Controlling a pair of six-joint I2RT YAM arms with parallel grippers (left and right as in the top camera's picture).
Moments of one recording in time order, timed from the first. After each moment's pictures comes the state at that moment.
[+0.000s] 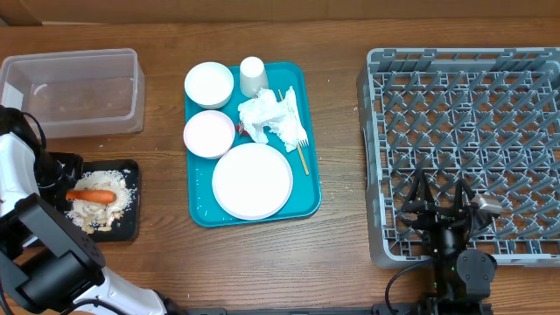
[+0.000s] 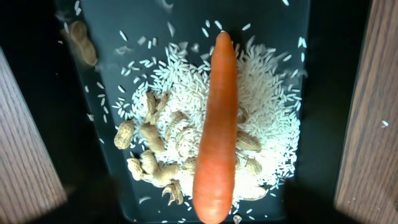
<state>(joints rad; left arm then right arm) 0.64 1.87 1.45 -1.12 -0.08 -0.90 -0.03 0.01 0.02 -0.03 0.03 0.38</state>
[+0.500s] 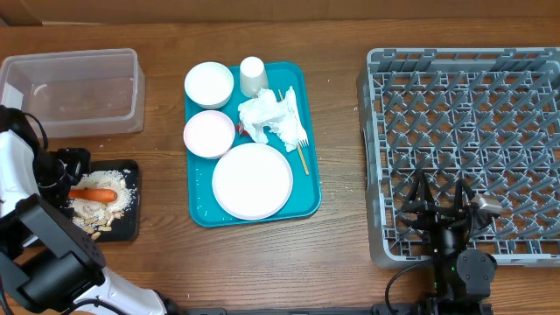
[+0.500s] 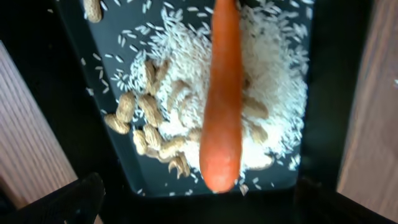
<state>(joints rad) 0.63 1.87 1.48 -1.21 -0.01 -0.85 -0.03 0.01 0.02 -0.03 0.03 0.38</state>
